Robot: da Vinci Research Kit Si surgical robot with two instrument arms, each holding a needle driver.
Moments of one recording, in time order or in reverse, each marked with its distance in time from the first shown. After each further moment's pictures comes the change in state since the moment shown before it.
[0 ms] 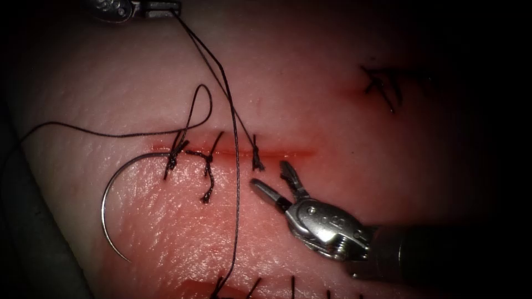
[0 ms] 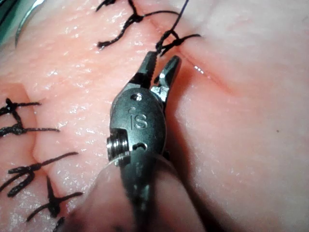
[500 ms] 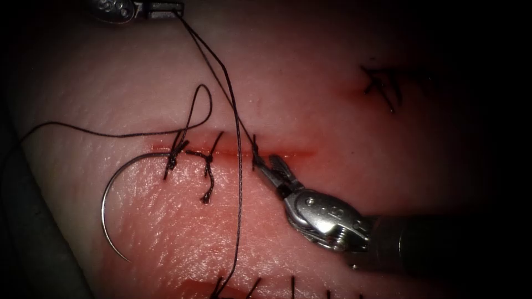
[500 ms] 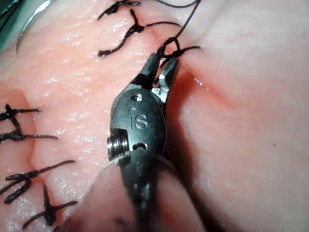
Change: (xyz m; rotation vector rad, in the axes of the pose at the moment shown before) right arm 0.001 0.000 0.001 0.011 0.004 -0.029; left arm 0.000 0.000 0.000 0.000 0.002 -0.017
